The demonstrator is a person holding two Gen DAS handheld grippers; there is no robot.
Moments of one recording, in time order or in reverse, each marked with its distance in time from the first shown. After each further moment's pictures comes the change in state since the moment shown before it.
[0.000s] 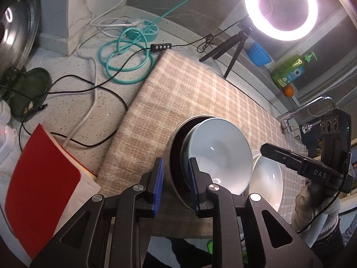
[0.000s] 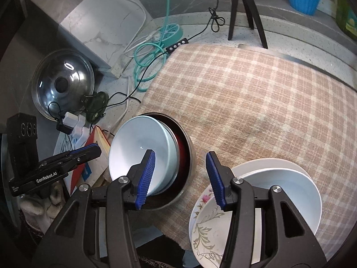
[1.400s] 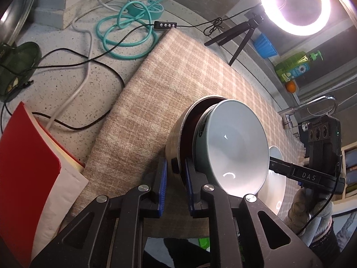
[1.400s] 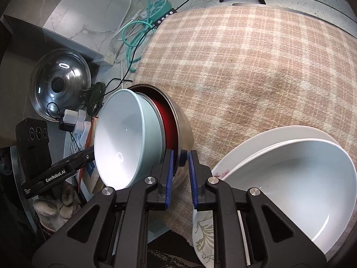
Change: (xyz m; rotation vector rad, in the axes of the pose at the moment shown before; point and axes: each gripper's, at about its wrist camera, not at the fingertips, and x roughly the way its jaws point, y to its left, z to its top) left arm 0.033 0.015 -0.011 -0.051 0.075 -0.058; right arm 0.049 -0.023 -0.020 0.122 0.116 0.092
